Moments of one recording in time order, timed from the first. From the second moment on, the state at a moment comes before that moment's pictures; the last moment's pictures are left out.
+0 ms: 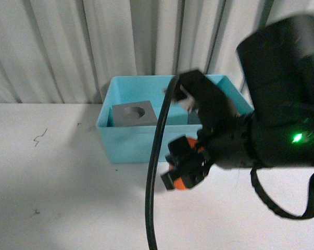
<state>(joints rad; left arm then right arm) 0.00 0.01 0.01 0.00 0.00 -0.01 0.43 1.90 0.94 0.28 -0.23 -0.16</state>
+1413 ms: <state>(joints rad) 0.00 0.01 0.01 0.00 0.00 -0.01 0.37 2.30 1.58 0.17 -0.06 0.01</state>
